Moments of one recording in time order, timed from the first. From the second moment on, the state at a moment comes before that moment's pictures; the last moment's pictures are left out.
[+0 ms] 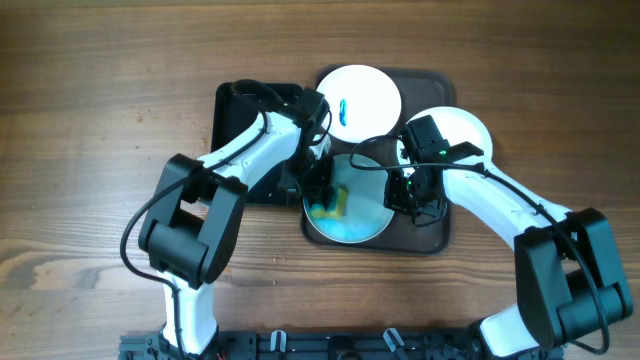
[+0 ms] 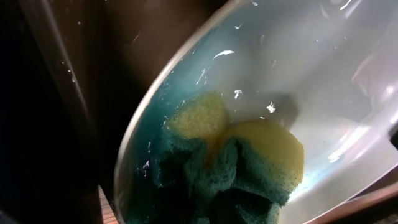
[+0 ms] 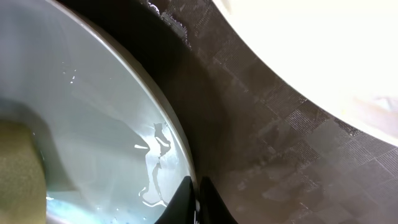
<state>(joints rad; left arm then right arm) -0.49 2.06 1.40 -0.99 0.34 -0.36 0.34 1.69 0.92 -0.69 -0.22 0.56</state>
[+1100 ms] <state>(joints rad) -0.21 1.65 1.38 -1.02 0.56 -0.30 0.33 1.66 1.00 -0.80 -0.13 0.46</state>
